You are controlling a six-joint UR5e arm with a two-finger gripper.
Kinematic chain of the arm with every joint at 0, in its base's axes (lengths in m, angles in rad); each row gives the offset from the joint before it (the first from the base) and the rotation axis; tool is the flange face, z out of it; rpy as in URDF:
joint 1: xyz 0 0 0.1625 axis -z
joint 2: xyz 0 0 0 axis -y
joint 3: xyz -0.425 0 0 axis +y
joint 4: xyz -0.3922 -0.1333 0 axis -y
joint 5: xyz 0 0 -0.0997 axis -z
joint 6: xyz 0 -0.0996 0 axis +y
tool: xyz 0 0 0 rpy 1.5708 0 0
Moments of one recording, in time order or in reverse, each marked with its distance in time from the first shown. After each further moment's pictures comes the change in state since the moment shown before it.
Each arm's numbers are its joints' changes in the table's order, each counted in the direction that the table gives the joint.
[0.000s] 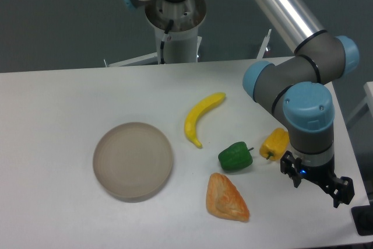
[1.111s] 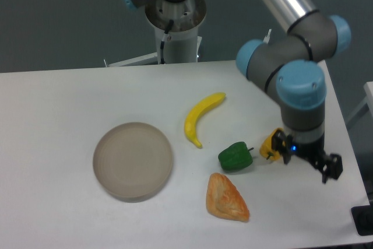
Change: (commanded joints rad) arm -0.101 0.230 0.247 -0.136 -0.084 -0.087
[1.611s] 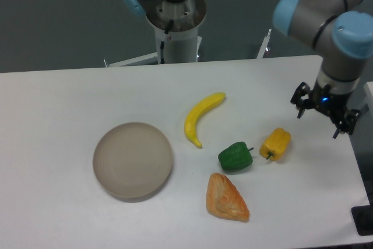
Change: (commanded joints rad) arm -0.220 0.031 0.110 -0.083 -0.270 -0.163
